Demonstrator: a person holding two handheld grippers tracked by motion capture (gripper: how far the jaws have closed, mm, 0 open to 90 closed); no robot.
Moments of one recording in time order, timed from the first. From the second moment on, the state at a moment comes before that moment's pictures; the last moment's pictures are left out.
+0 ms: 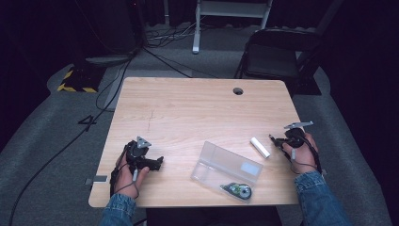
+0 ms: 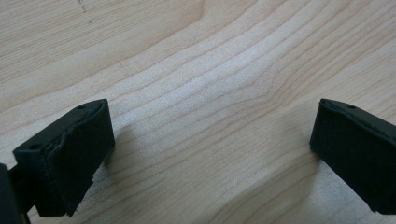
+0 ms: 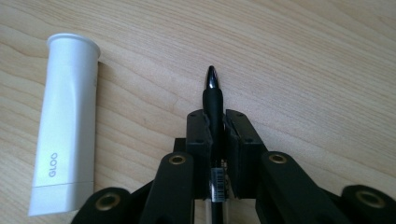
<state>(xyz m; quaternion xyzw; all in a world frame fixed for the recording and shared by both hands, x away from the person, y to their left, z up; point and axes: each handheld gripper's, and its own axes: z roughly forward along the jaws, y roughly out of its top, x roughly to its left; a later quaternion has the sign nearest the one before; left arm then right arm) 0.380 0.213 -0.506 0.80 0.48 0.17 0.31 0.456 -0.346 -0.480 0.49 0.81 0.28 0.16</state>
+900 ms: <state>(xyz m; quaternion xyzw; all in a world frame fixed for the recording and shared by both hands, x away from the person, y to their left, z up) 0.381 0.212 -0.506 0.80 0.48 0.17 0.31 0.413 -0.305 -0.405 0.39 0.82 0.36 0.20</state>
